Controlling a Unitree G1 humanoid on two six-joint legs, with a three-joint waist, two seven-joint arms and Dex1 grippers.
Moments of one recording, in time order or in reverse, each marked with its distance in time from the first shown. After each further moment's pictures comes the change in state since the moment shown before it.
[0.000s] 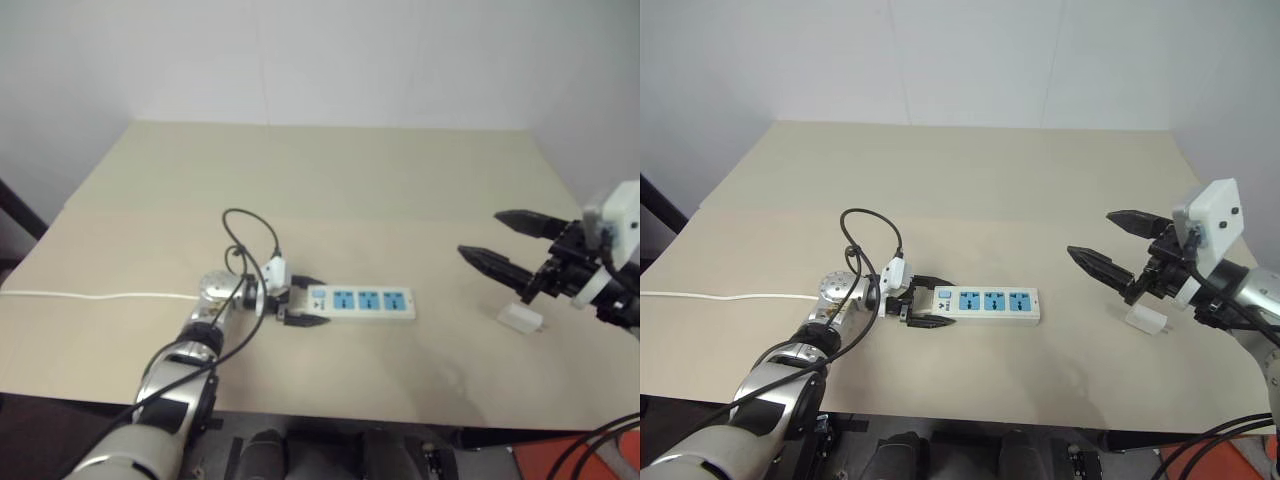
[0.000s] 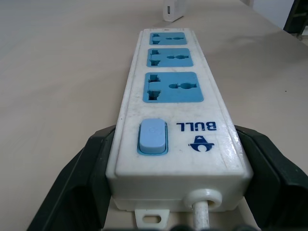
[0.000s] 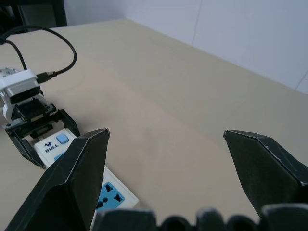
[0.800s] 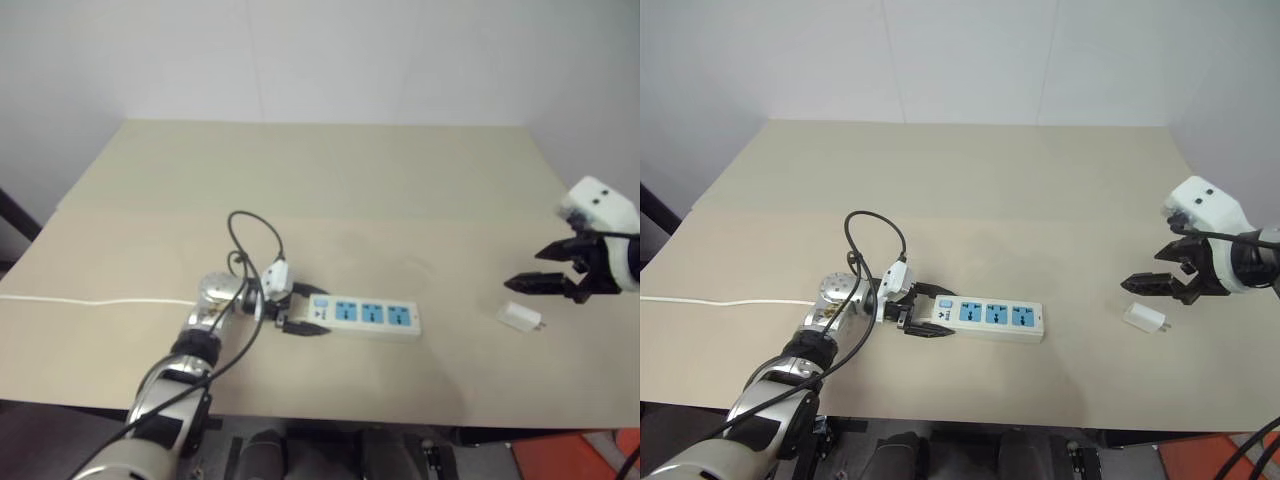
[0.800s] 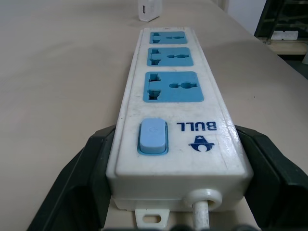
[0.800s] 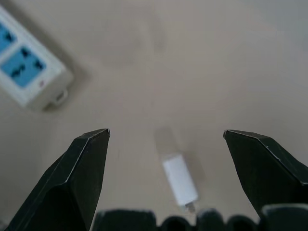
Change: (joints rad) left arm 0.113 0.025 -0.049 -0.312 -0.020 0.264 -0.038; right arm -0.430 -0.541 0.652 0.374 -0.231 0.348 0.296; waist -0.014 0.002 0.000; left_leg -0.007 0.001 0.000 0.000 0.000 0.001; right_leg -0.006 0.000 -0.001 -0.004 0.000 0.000
